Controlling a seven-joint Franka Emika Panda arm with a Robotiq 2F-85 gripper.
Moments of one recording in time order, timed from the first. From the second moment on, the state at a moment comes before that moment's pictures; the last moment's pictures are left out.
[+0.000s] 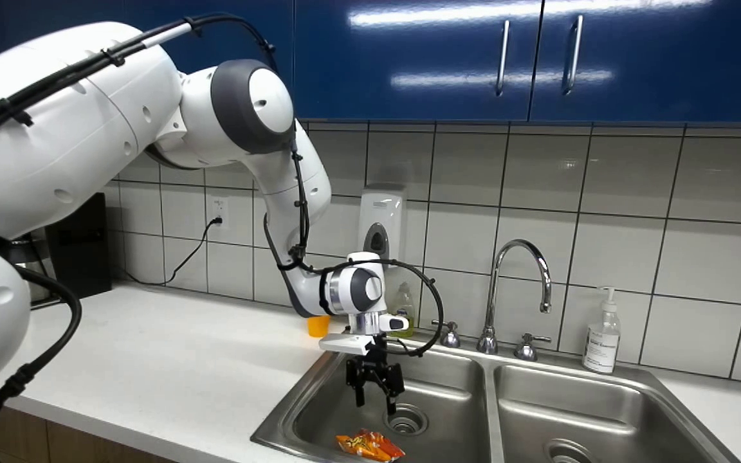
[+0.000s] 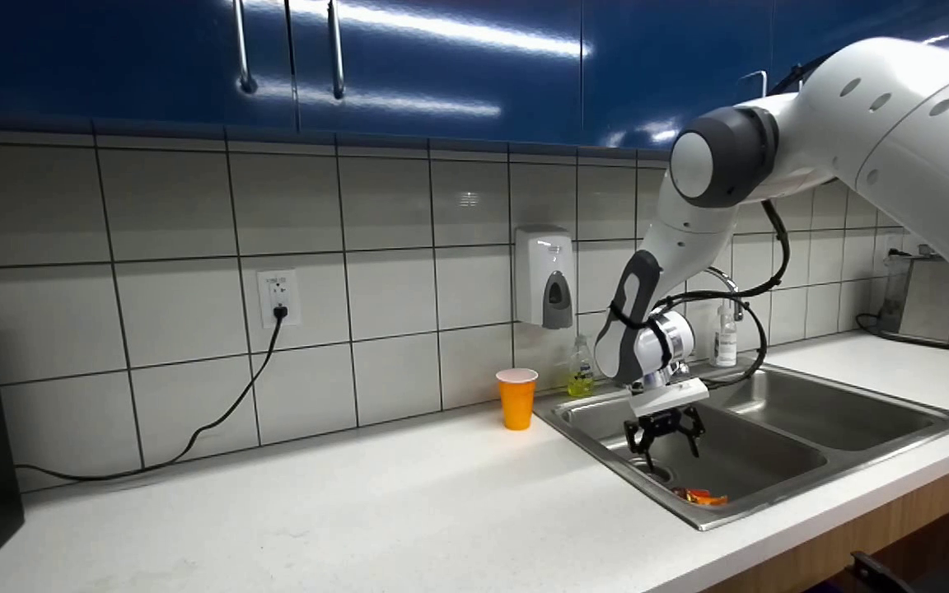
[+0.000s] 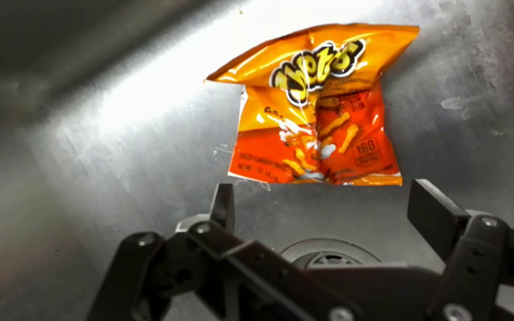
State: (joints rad) arm -0.03 0.84 -0.24 -1.78 -0.12 2.44 0.28
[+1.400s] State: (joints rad) arm -0.01 0.52 -0.19 -2.00 -0.13 2.44 0.14
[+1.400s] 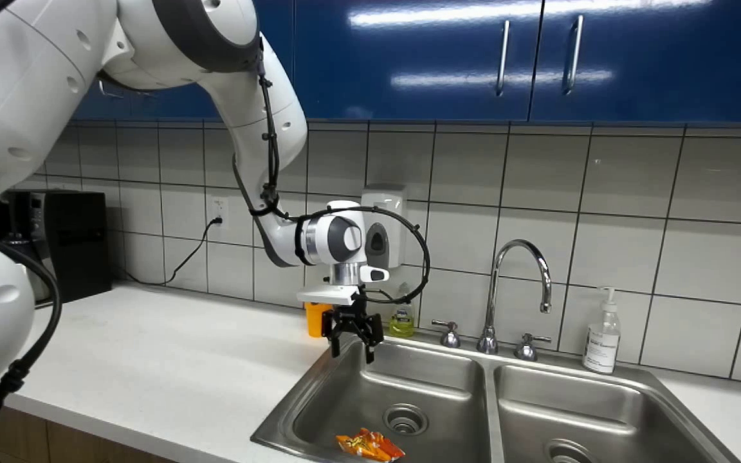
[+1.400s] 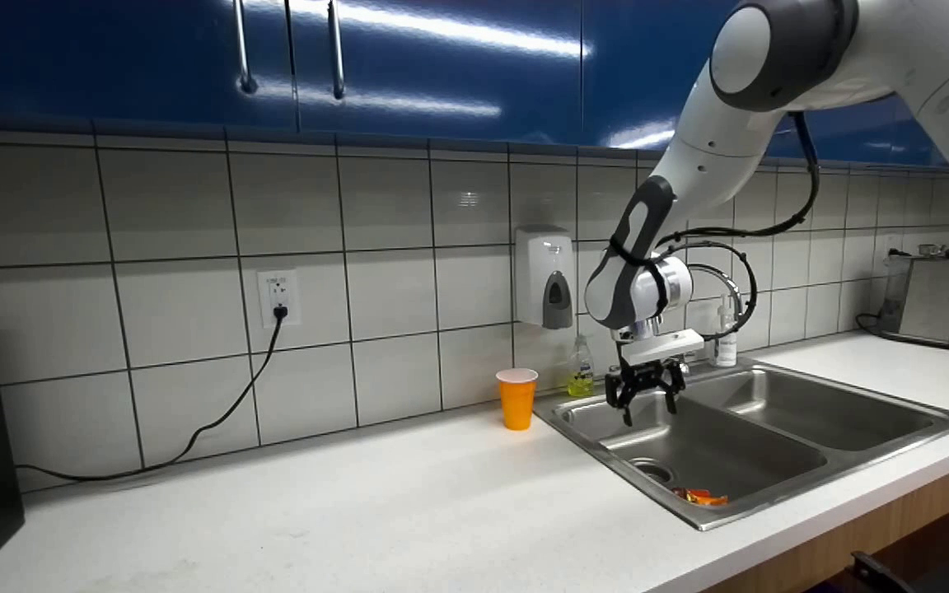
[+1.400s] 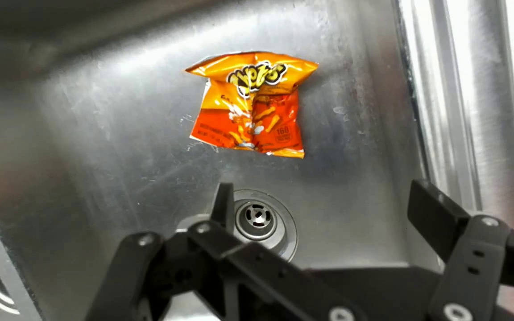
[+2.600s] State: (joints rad) arm 0.04 0.06 -0.08 -2.44 -0.16 2.21 0.13
